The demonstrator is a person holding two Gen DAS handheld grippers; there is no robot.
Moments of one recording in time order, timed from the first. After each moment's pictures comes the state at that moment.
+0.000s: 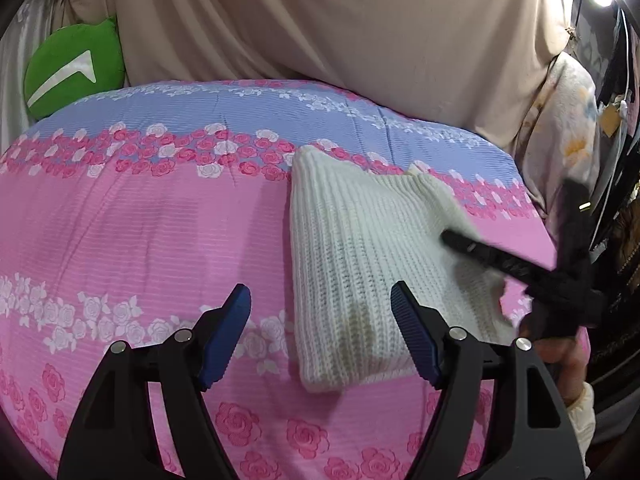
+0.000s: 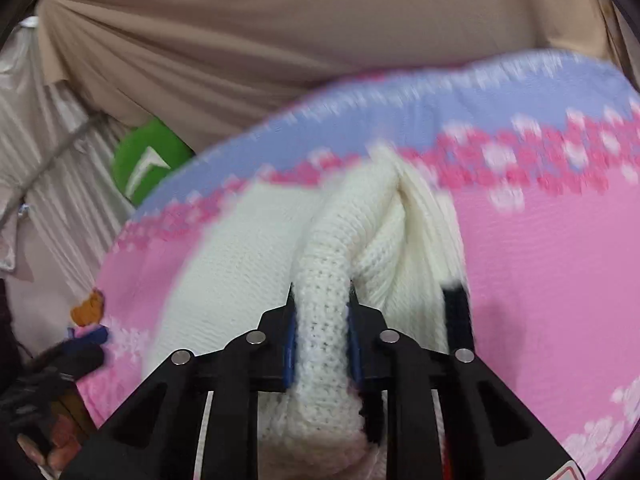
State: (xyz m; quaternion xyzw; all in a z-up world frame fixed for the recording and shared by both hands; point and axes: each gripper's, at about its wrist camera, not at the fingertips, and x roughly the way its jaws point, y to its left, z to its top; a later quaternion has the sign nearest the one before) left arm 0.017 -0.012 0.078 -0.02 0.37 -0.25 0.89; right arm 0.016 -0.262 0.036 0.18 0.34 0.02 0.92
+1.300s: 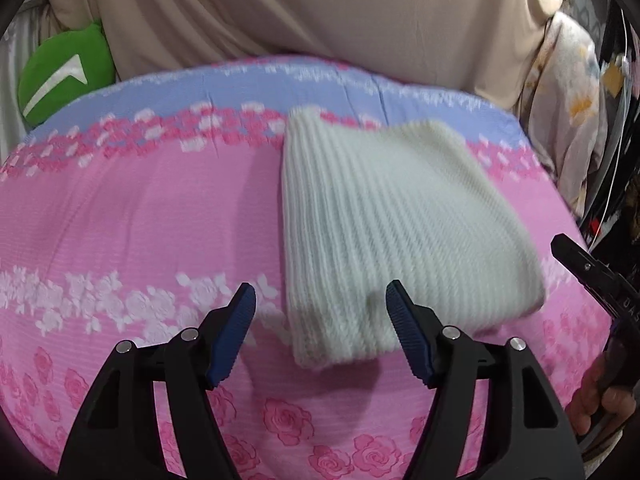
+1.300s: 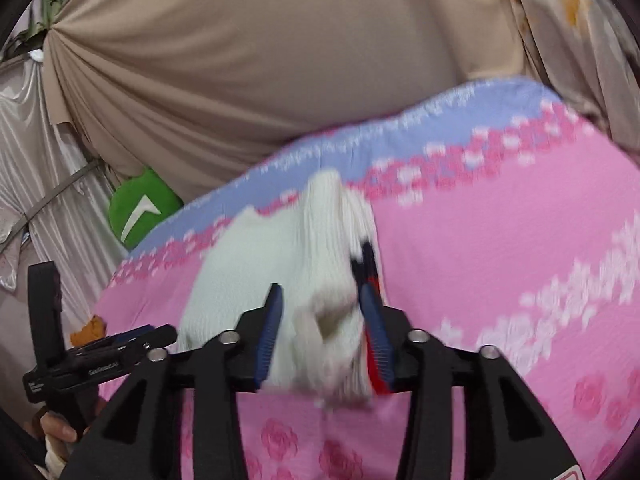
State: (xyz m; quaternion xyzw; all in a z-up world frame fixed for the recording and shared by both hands) left arm -0.008 -0.038 0.063 0.01 0.38 -0.24 0.89; right arm -0.105 -0.271 0.045 0.19 0.26 -0.06 0.94
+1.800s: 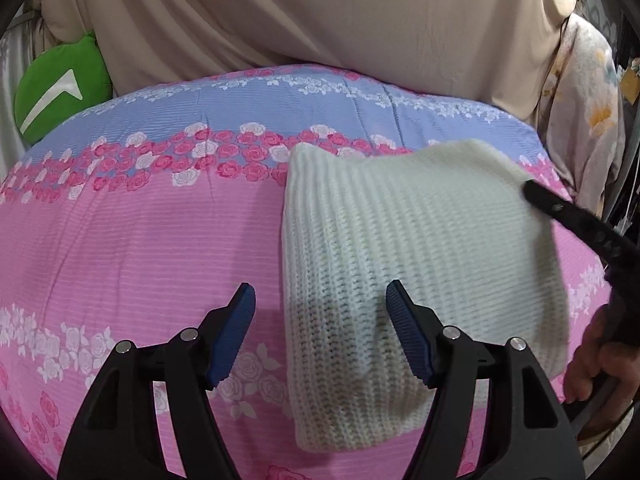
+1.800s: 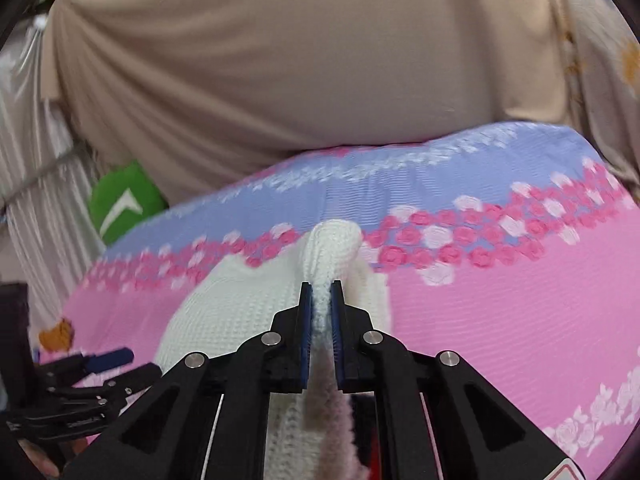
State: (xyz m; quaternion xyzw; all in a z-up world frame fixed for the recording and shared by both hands) left arm 0.041 -0.072 0.058 0.04 0.39 -0.22 0.89; right arm -0.014 -0.296 0.044 0.15 0.27 -0.07 0.95
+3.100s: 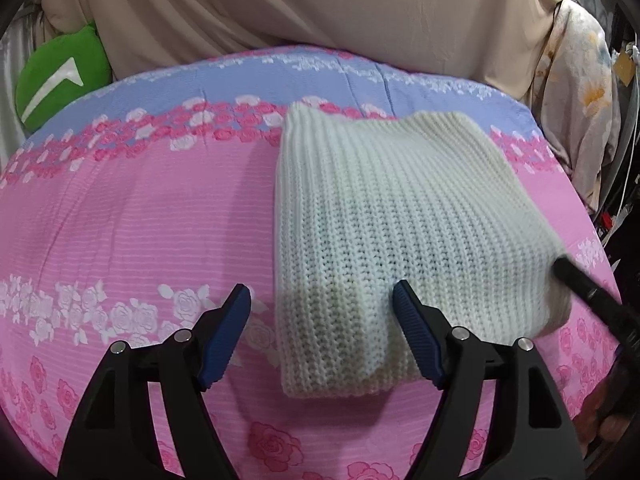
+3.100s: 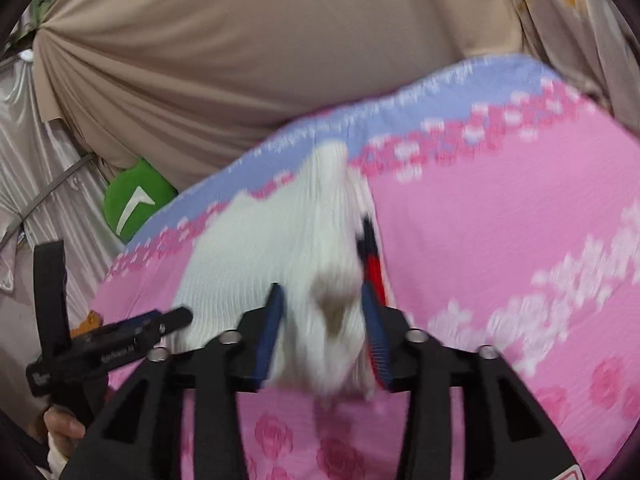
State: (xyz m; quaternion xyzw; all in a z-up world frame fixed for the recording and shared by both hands) left arm 0.007 -0.063 0.046 0.04 0.40 -0.22 0.89; right arm -0.102 -0.265 0.025 0.20 0.28 -0.07 0.94
